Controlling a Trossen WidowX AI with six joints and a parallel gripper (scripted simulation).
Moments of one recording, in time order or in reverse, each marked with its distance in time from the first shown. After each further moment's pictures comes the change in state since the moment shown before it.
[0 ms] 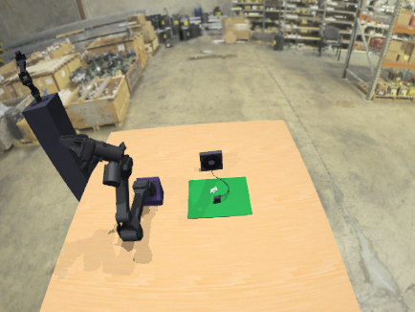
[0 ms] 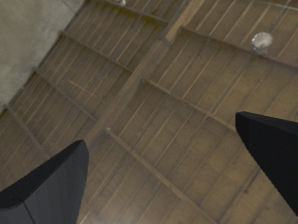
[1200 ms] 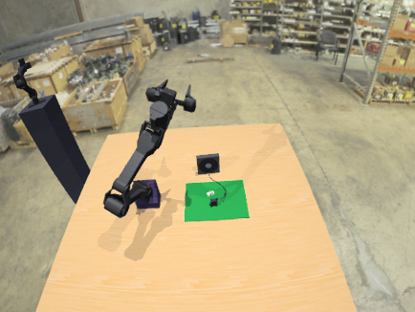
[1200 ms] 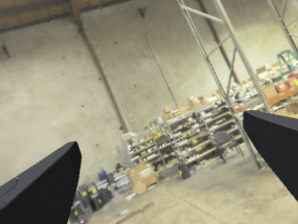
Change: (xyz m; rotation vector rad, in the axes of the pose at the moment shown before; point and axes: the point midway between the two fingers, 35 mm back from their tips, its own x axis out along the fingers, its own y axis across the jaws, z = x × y) arm -0.306 0.020 -0.299 0.785 1.718 -0.580
